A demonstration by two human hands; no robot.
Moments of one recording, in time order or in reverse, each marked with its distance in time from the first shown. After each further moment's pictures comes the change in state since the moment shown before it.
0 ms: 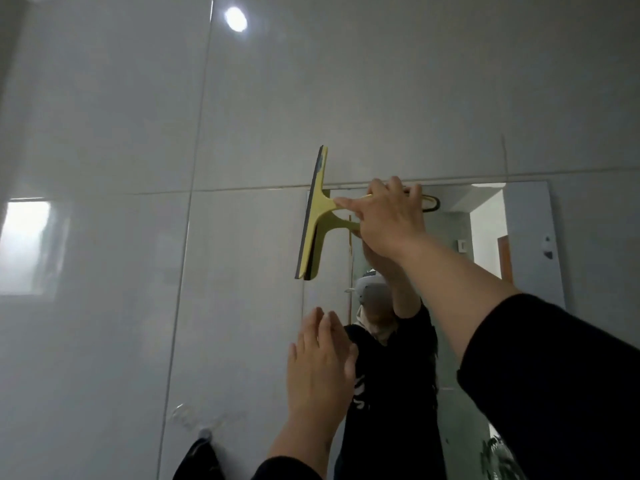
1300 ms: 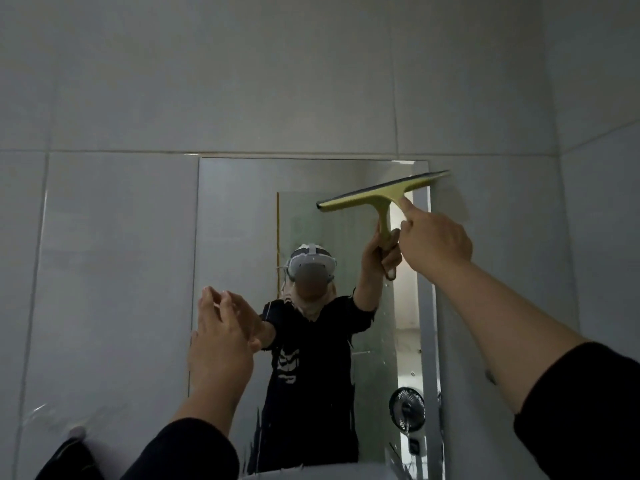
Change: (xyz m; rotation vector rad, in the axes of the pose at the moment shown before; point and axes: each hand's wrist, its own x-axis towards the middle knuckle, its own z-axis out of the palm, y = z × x) left_hand 0.009 0.016 0.035 0.068 0.013 -0.162; right_hand -0.113 0.155 -0.030 0.081 -0.197 0.591
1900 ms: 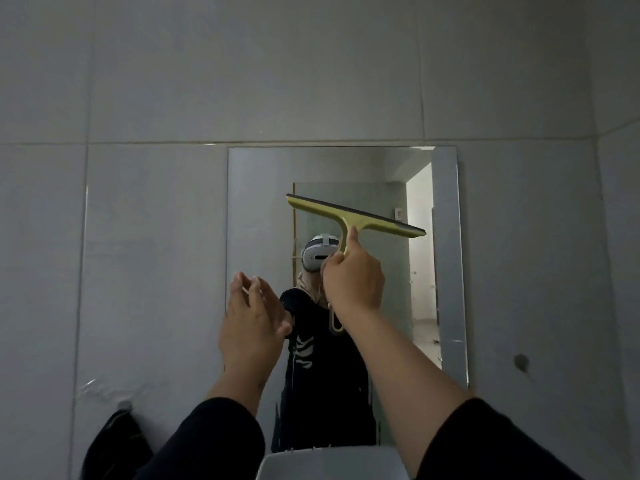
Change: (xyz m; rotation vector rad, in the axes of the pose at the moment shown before) left_hand -0.002 -0.009 -0.007 -0.043 -0.012 0.034; right_hand -0.080 -0.111 0.081 0.542 -0.001 0.138
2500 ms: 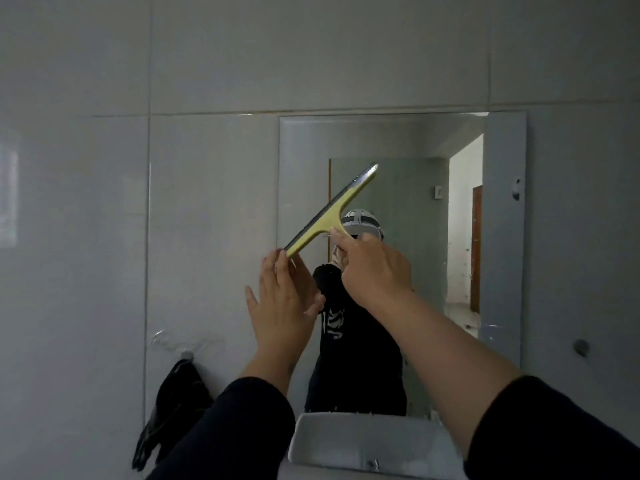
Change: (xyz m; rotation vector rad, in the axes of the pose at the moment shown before) left_hand -0.020 -0.029 -0.008 -0.009 0.121 0.035; right_hand -0.029 -0.006 0.017 -0.491 -0.314 -0.445
